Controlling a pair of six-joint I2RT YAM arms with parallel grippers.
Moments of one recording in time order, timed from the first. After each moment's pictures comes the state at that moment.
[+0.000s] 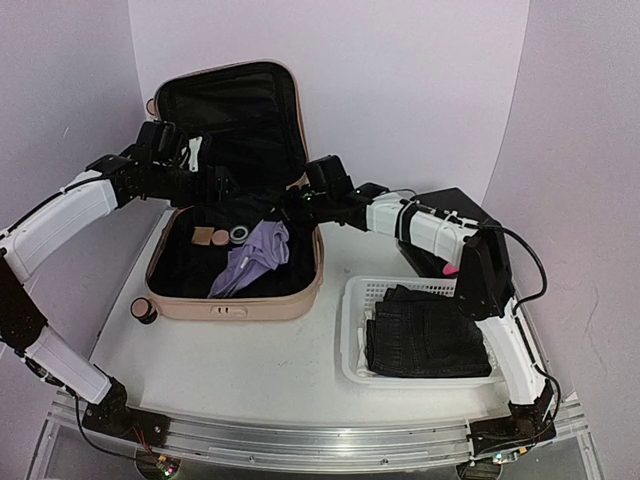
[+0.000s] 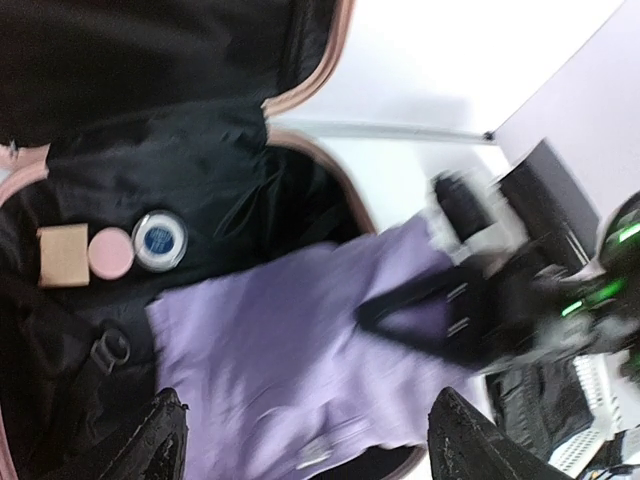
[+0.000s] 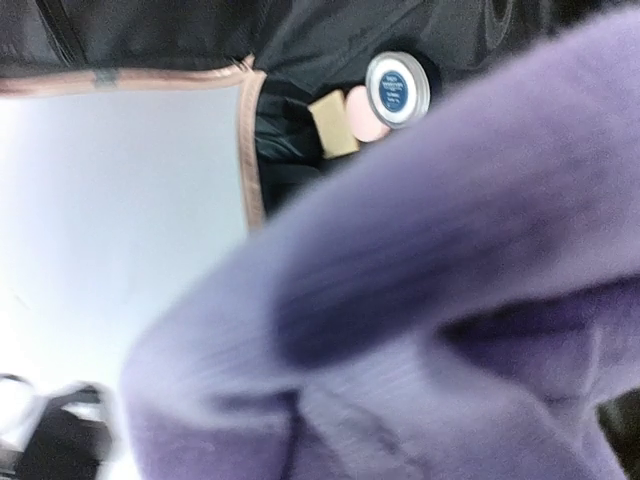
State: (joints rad) left arm -0.45 1.46 1.48 -0.59 0.14 -0.33; right arm 0.81 2.38 2.22 -0.33 -0.32 1.32
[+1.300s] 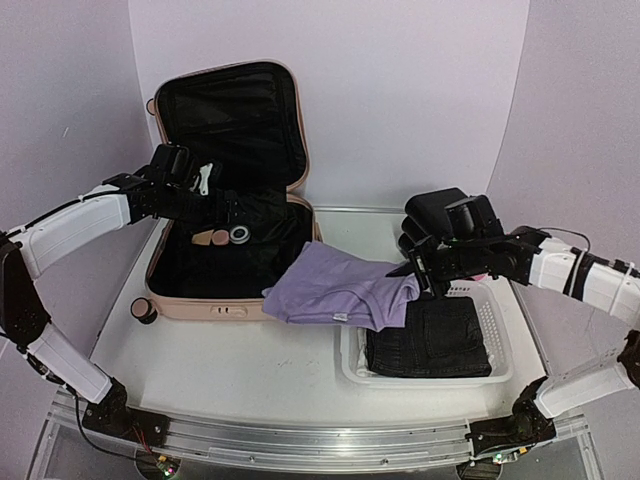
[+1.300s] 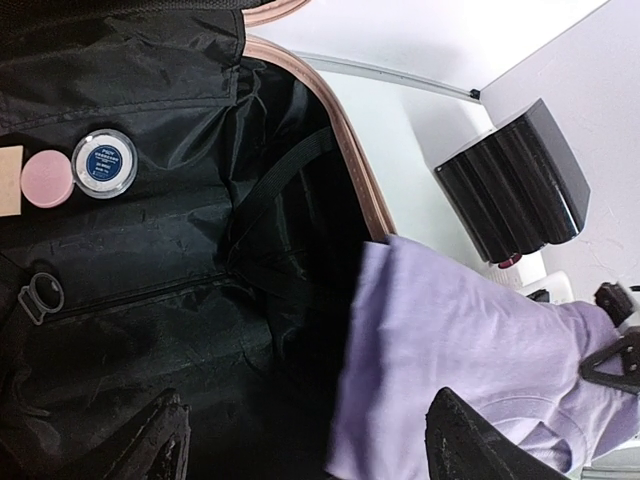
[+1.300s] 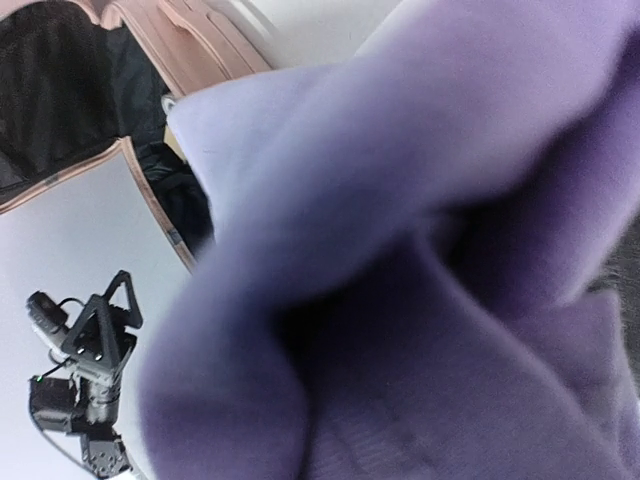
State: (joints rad) left arm -0.46 1.48 1.33 -0.52 0.26 -0.43; right arm 0.66 1.29 0.96 -0.40 -0.36 1.58
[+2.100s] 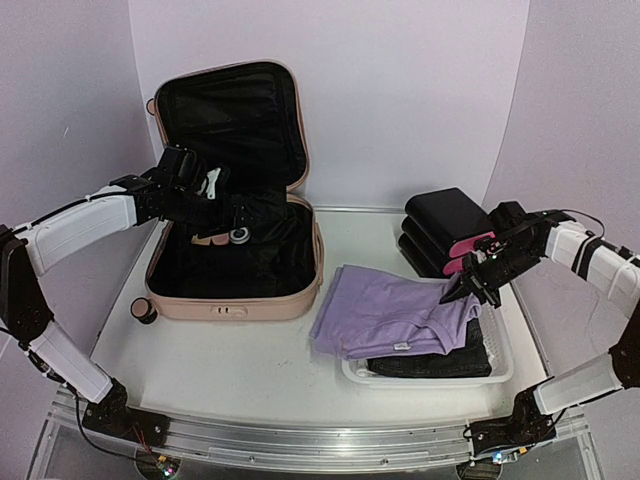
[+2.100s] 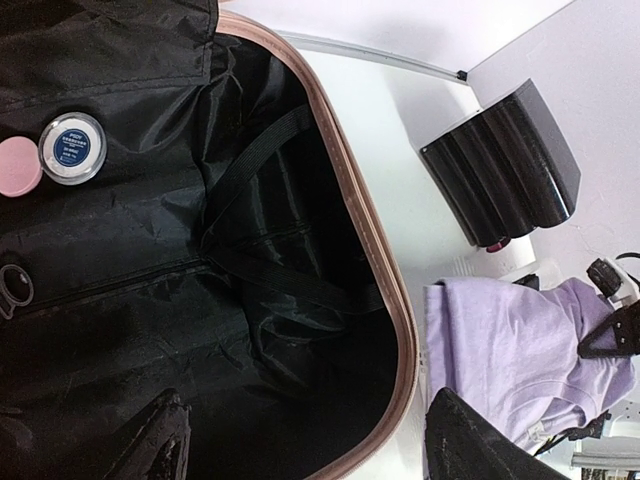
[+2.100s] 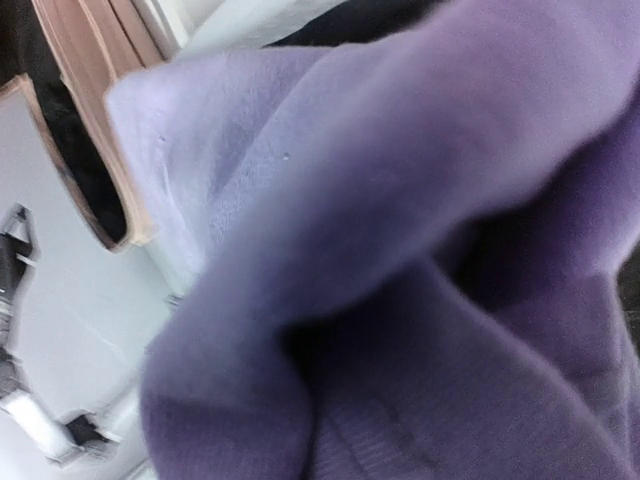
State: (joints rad) left arm -0.48 1.51 1.33 -0.51 0.29 -0.45; right arm 0.25 1.28 1.02 -0.99 -0.68 0.81
